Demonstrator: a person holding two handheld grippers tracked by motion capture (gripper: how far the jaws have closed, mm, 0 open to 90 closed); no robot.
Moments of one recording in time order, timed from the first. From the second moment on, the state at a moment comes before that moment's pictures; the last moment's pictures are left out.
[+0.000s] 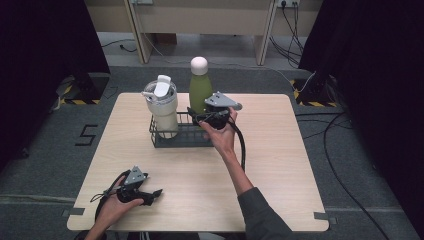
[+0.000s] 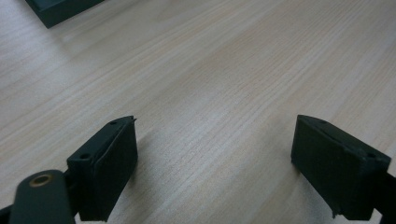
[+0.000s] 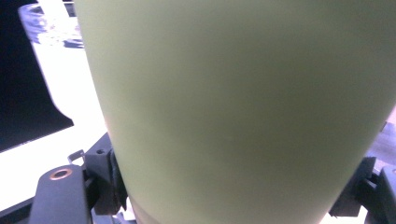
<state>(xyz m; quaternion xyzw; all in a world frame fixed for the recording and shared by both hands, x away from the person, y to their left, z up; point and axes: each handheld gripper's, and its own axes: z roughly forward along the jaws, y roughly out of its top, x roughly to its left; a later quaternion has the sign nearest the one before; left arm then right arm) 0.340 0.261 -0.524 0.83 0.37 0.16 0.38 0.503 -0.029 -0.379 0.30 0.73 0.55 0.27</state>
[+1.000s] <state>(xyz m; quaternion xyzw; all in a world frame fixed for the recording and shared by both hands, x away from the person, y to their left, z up) 0.340 0.261 -0.524 0.83 0.37 0.16 0.38 0.531 -0.015 -0.406 0.33 0.73 0.54 0.26</state>
